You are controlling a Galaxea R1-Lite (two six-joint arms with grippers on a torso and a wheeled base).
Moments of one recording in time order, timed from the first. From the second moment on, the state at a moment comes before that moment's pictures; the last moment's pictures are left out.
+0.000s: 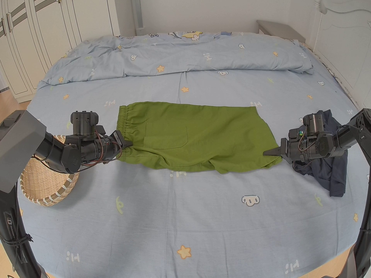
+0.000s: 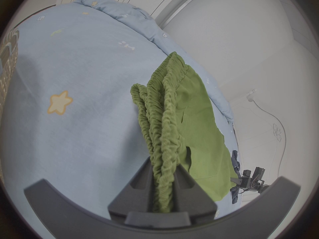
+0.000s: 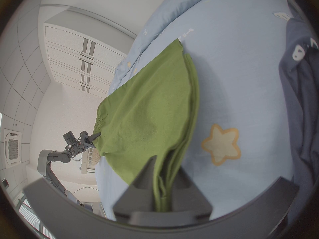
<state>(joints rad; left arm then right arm) -0.12 2.16 -1.17 -0.53 -0.31 -0.65 0.00 2.25 -1.33 -0.19 0.78 0.28</state>
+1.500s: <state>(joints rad) -0.18 1.84 -0.73 -0.24 -0.35 -0.55 -0.05 1.78 -0.55 -0.23 0.78 0.13</state>
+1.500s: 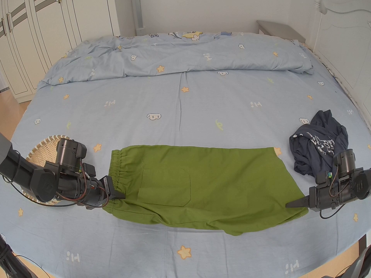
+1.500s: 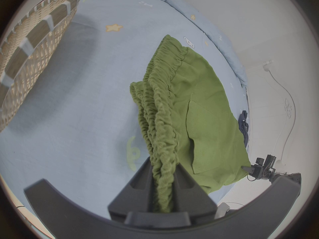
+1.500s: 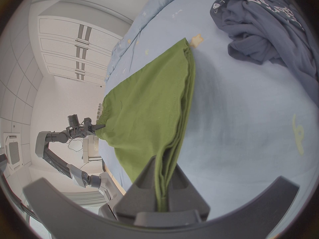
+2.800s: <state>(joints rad) -0.16 1.83 -0.64 -0.46 -0.32 -0.51 -0.18 1.67 -0.45 -0.30 0.78 0.12</state>
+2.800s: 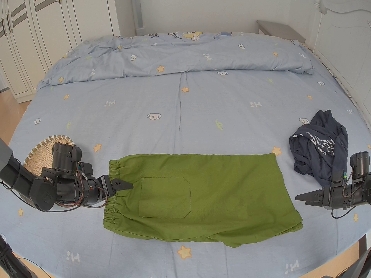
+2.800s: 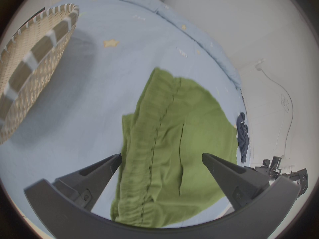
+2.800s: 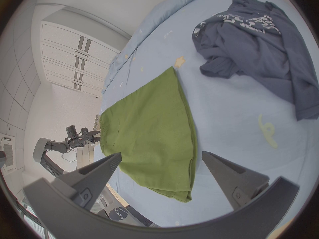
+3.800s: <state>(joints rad) -0.18 1.94 -0.66 -0.50 -0.31 -0.51 -0.27 1.57 -0.52 -0.31 0.79 0.13</state>
